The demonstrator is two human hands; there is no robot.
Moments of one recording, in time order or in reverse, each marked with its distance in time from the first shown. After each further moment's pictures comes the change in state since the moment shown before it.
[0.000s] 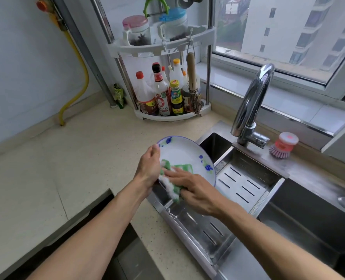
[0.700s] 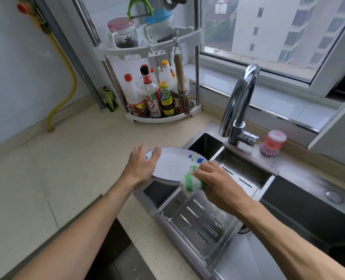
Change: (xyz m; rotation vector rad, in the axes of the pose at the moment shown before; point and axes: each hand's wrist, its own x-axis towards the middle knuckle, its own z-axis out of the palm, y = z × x) left_hand 0.002 0.021 -0.008 0.789 -0.025 0.123; right_hand -0.042 0.046 -0.028 -0.372 0.319 0.062
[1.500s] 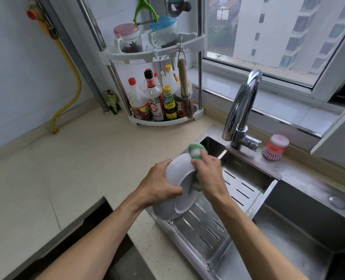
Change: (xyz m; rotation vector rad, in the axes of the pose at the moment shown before) left_hand -0.026 0.006 0.021 -0.145 -0.160 0.280; right_hand 0.041 -0.033 0.015 0.619 0.226 0.731
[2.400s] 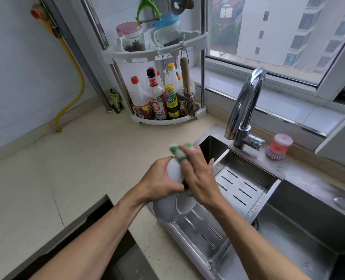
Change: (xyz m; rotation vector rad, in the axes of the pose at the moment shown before) left_hand -0.004 0.010 -0.004 -0.205 -0.033 0.020; right_hand 0.001 0.013 0.023 -0.036 -0.123 -0.314
